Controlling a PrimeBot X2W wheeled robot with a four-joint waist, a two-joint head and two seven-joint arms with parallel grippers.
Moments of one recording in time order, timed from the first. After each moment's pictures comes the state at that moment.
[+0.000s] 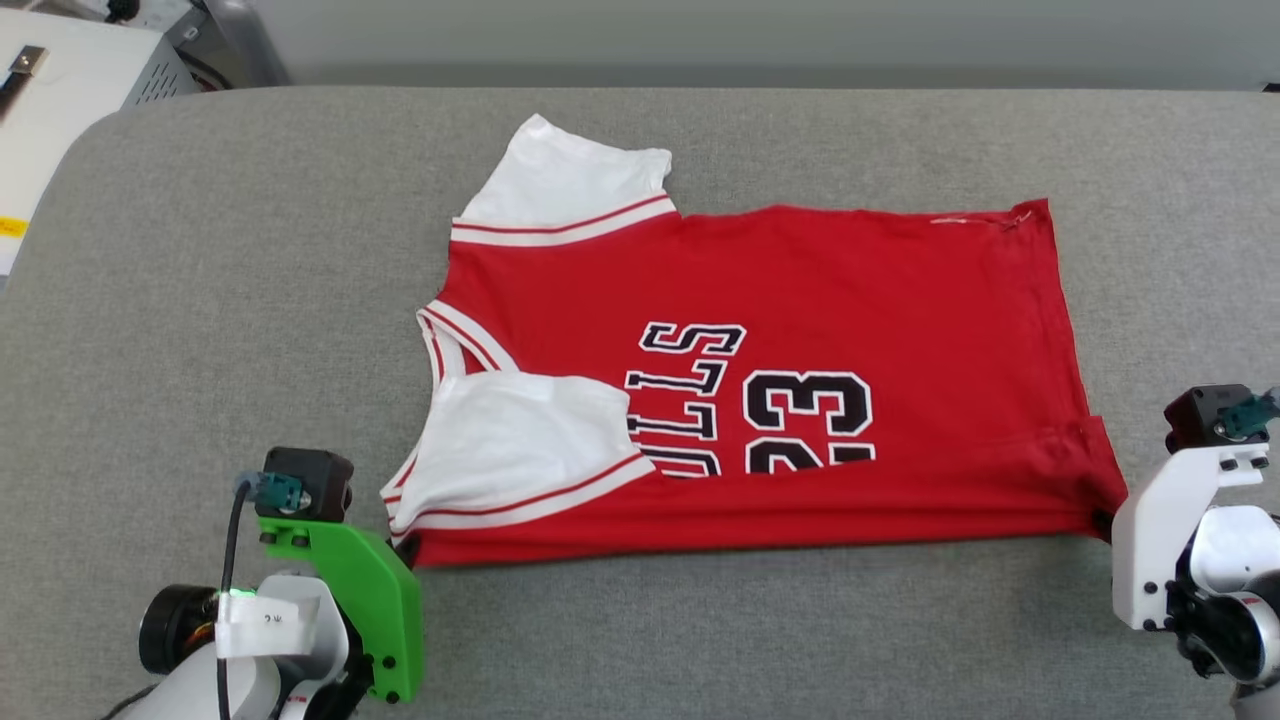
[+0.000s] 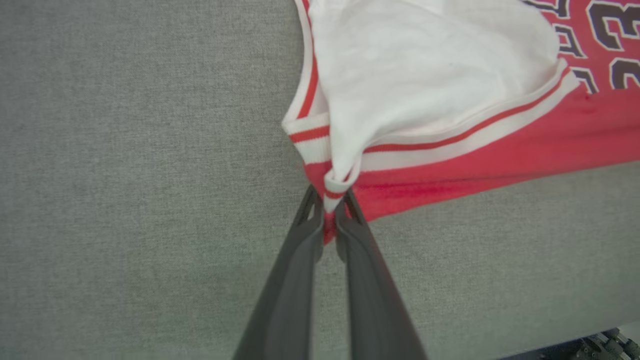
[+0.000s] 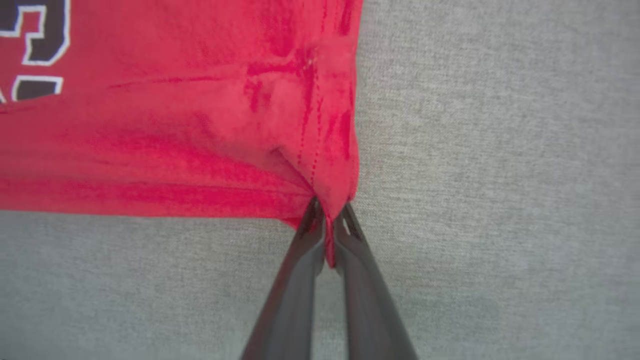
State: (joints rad) left arm -0.19 0.66 -0.57 -0.14 -0.79 0.36 0.49; right arm -0.17 -0.27 -0.06 0.07 0.31 0.13 0.85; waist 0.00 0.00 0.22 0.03
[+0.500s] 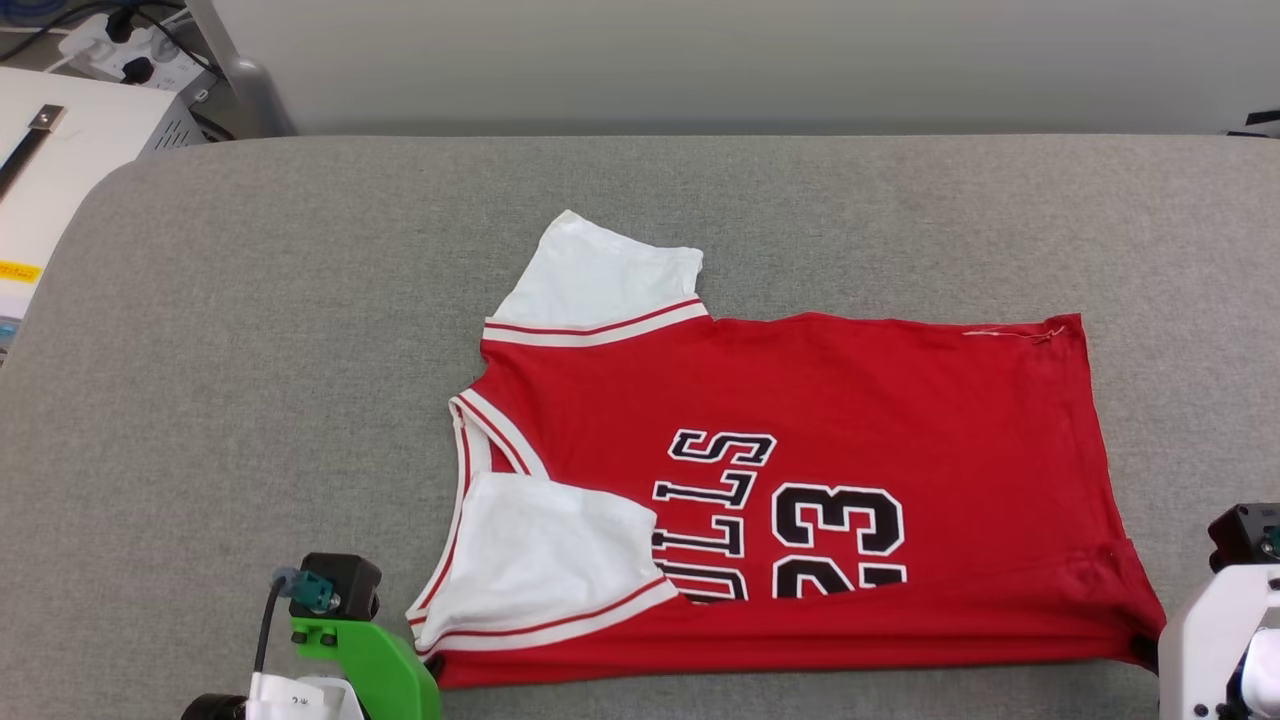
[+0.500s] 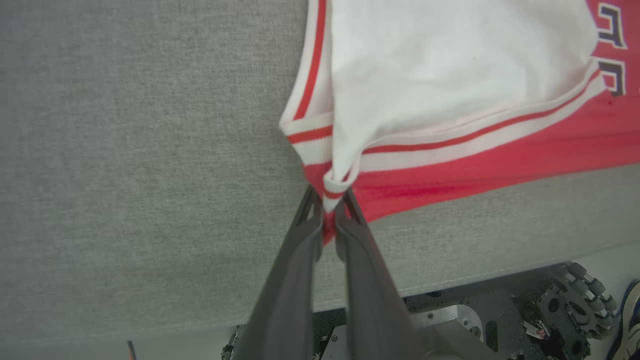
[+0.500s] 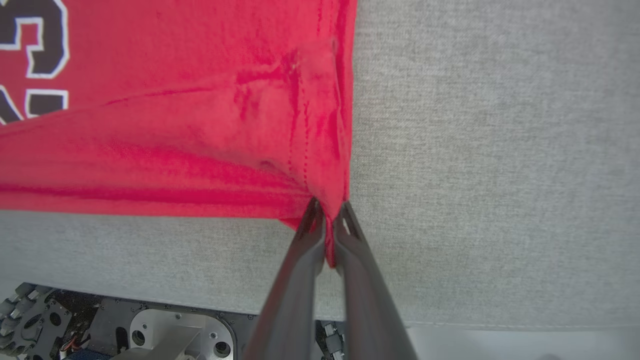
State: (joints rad) left arm -0.06 0.64 -0.61 -0.10 -0.85 0.35 0.48; right arm 0.07 -0.29 -0.13 -0.11 0.38 0.13 0.94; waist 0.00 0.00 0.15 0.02
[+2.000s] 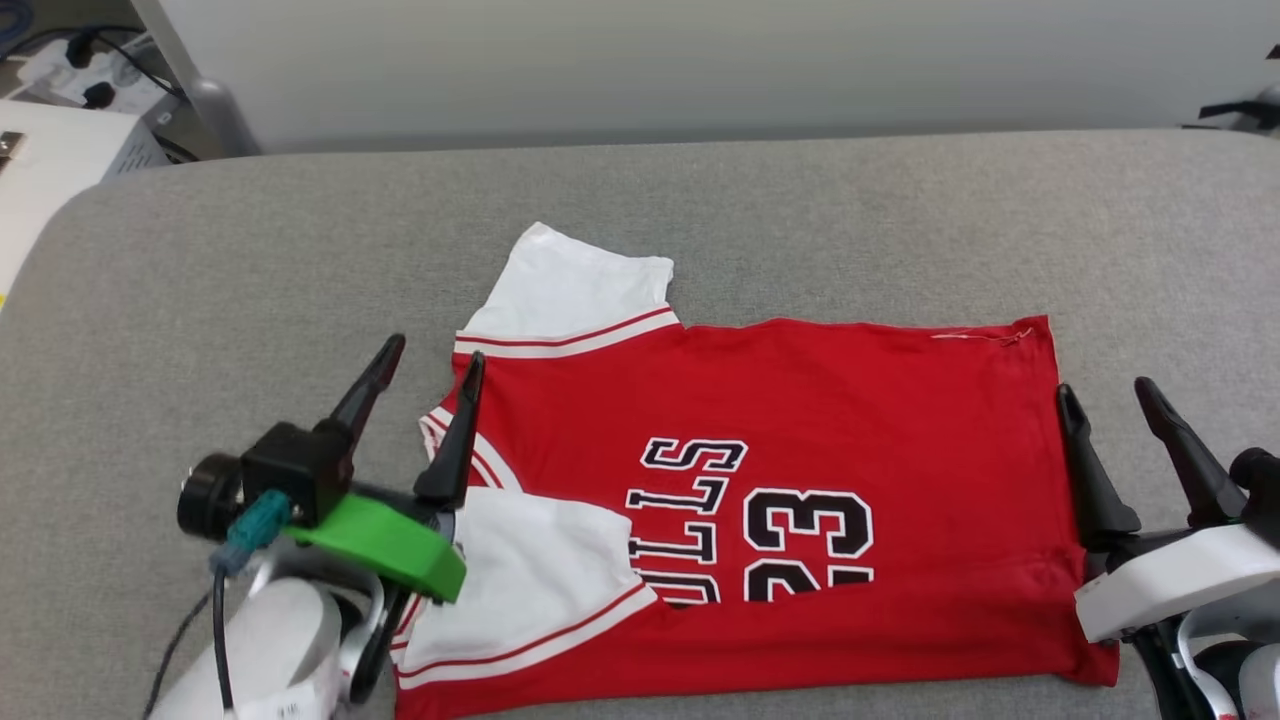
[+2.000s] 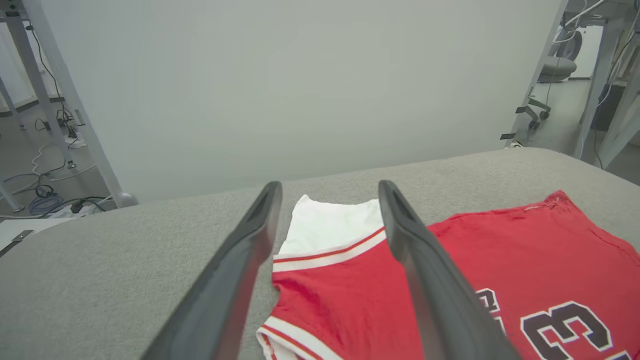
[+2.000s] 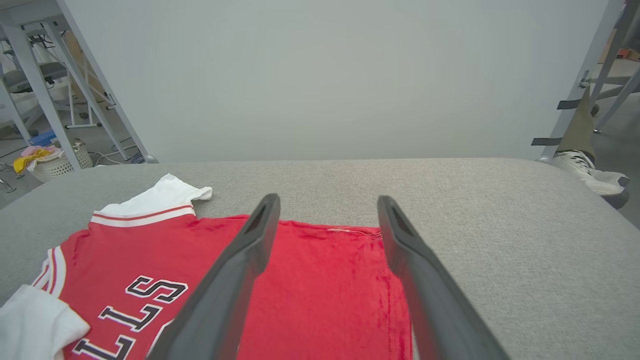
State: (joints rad) left arm -0.25 0.45 -0.48 0.06 -0.53 0.09 -0.26; right arm 0.00 -0.19 -0.02 -0.16 0.32 0.13 0.02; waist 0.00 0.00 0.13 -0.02
